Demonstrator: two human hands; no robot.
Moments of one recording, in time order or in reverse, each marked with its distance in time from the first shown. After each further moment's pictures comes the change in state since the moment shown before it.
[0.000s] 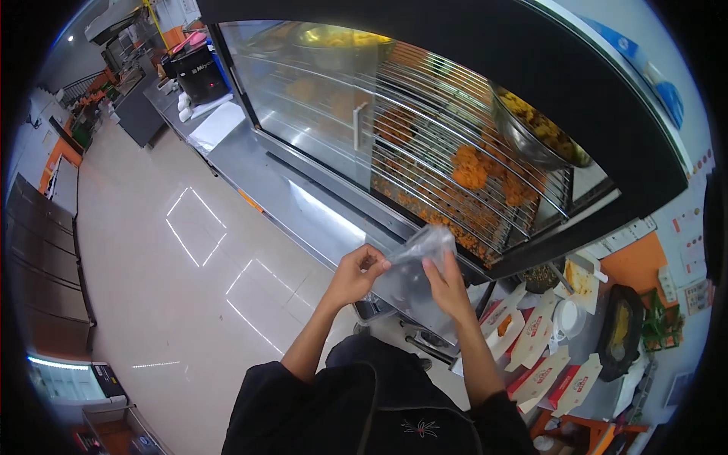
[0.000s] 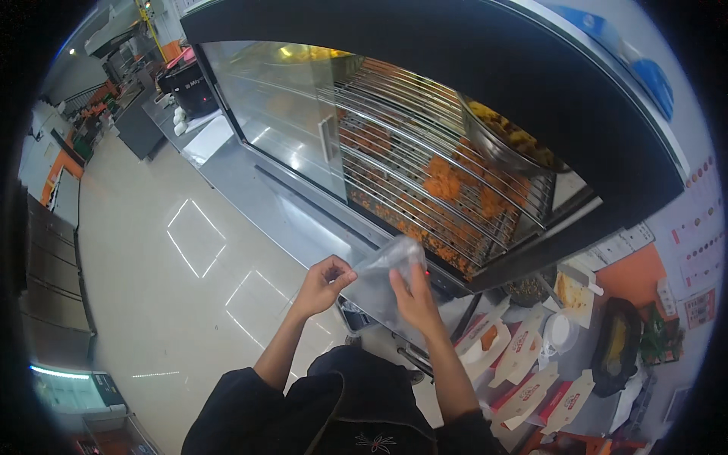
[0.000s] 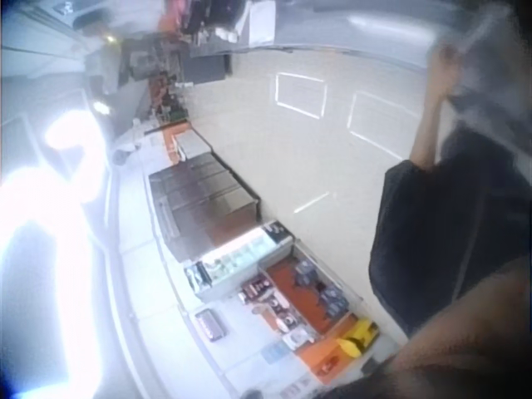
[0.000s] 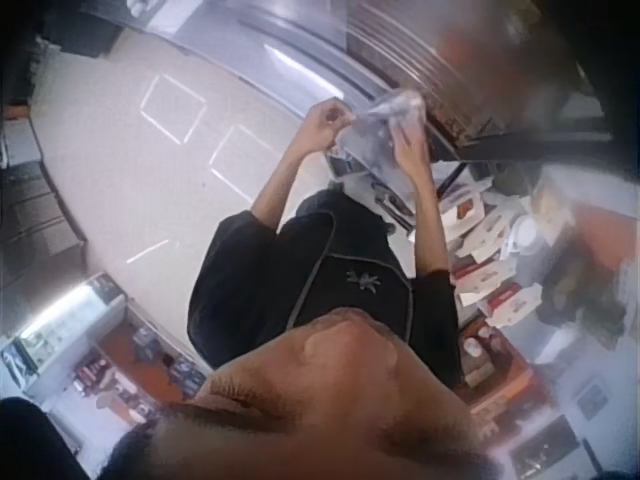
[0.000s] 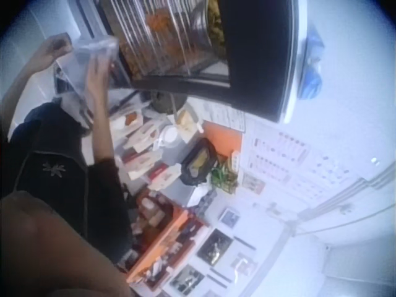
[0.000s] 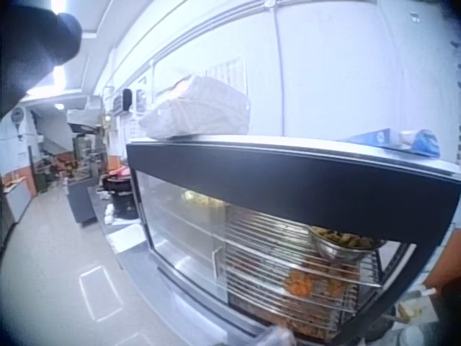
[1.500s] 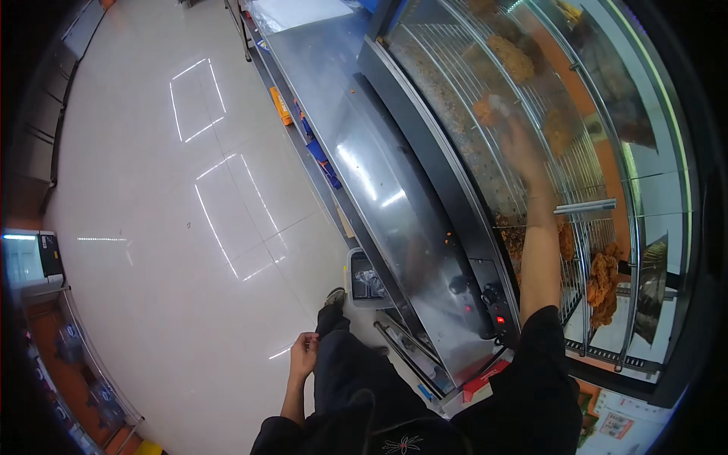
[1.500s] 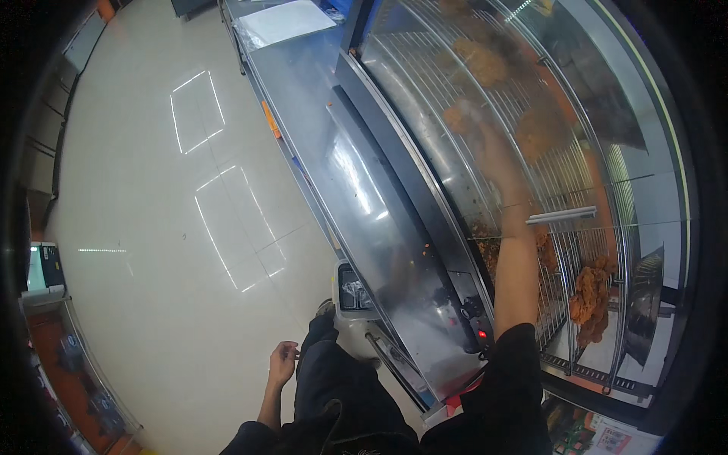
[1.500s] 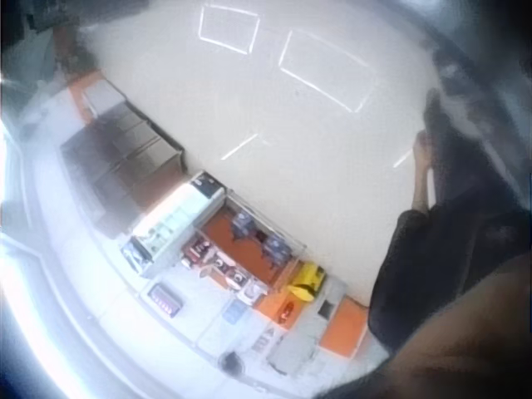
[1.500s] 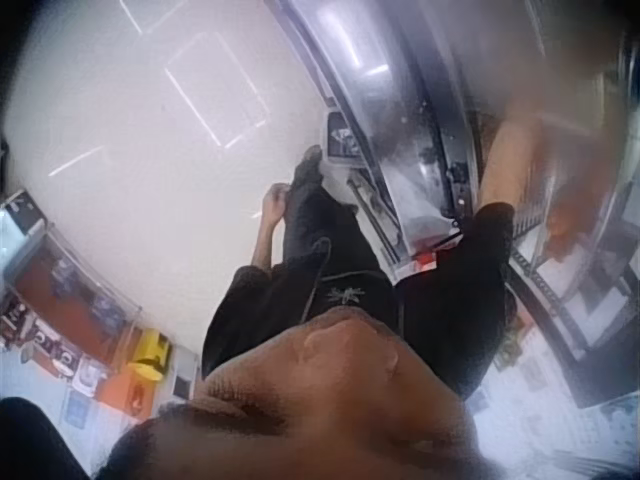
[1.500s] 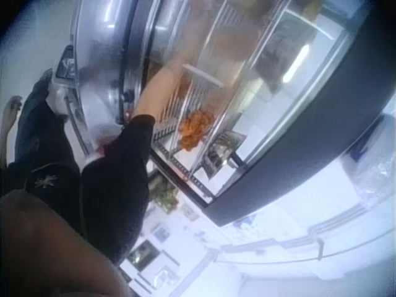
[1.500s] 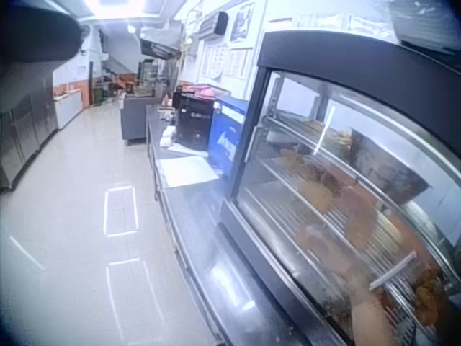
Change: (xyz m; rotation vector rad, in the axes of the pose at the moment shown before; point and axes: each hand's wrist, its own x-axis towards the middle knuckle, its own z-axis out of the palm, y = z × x) left_hand -0.237 -0.260 -0.045 -0.144 0.663 -0.749; right_hand 0.350 -0.054 0.147 -0.753 -0.323 -0.681
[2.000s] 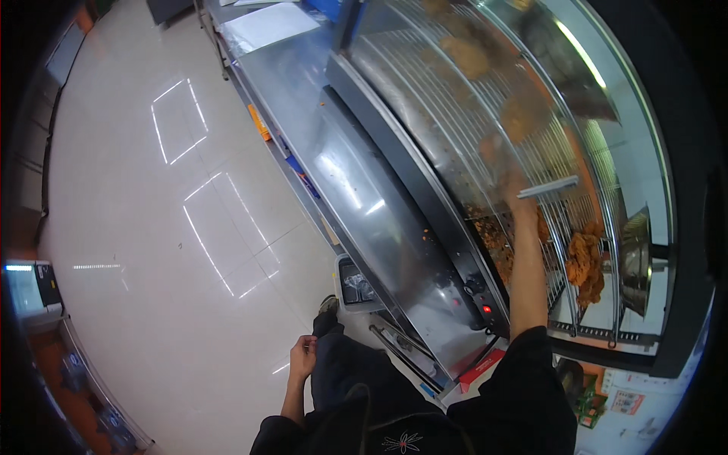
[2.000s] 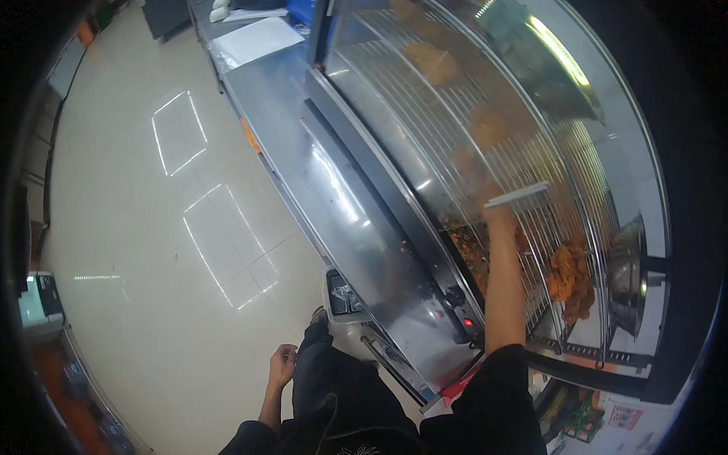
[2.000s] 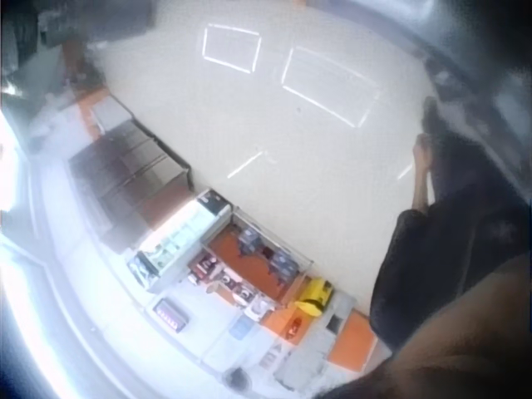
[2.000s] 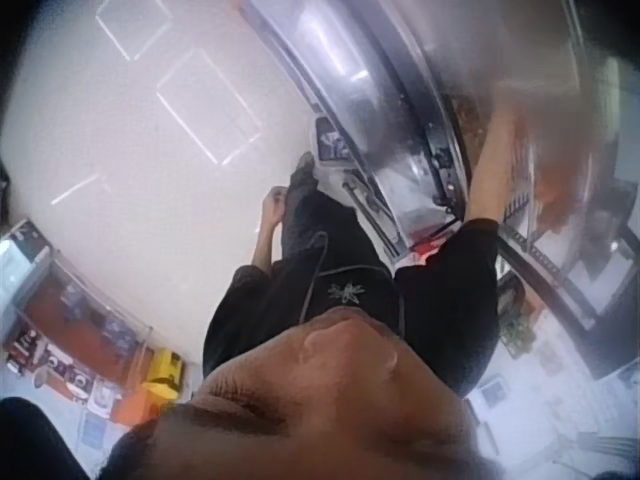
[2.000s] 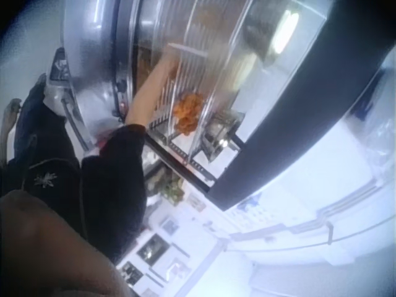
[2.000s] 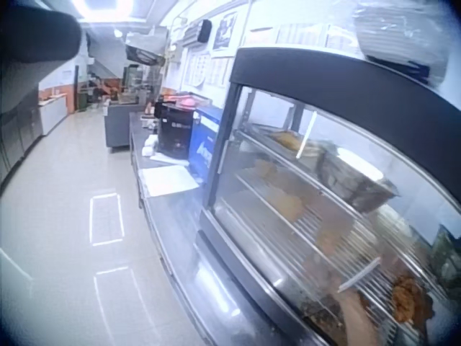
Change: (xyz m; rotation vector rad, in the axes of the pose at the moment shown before) left_hand 0.005 0.011 0.007 0.134 -0.074 0.048; right_hand -0.100 0.060 -0.001 -0.197 0.021 0.498
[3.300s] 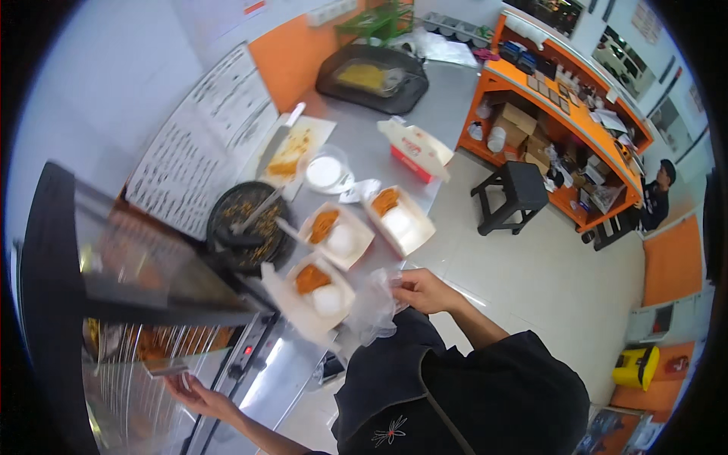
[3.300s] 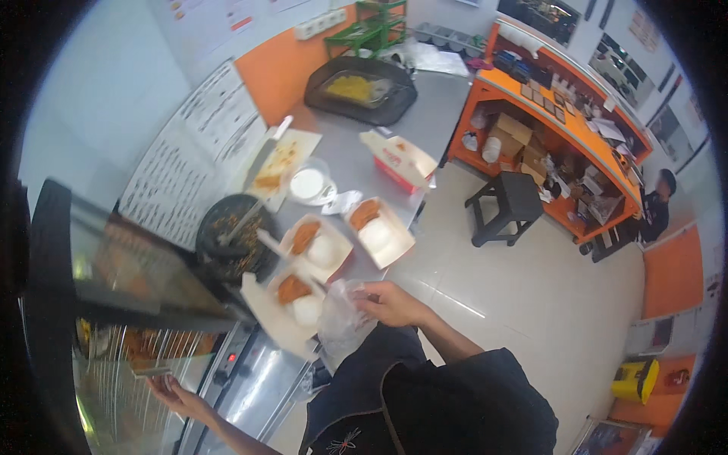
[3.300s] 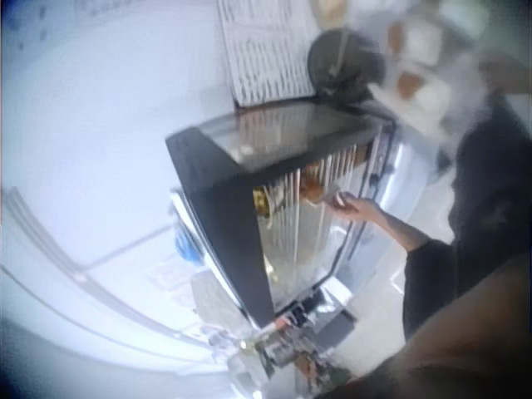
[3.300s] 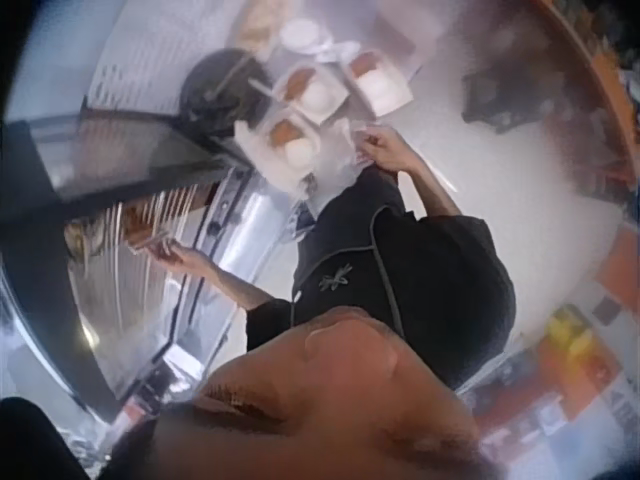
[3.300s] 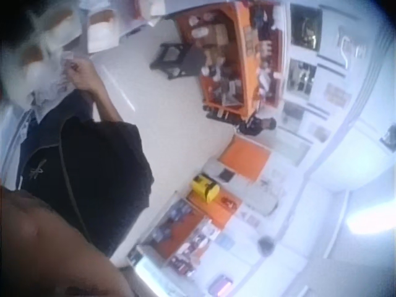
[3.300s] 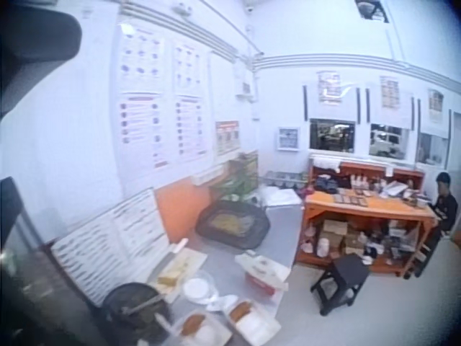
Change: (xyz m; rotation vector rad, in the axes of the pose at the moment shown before) left_hand -0.082 0.381 0.260 0.073 -0.430 1.412; right_hand -0.659 0.014 -0.132 1.364 0.766 1.018
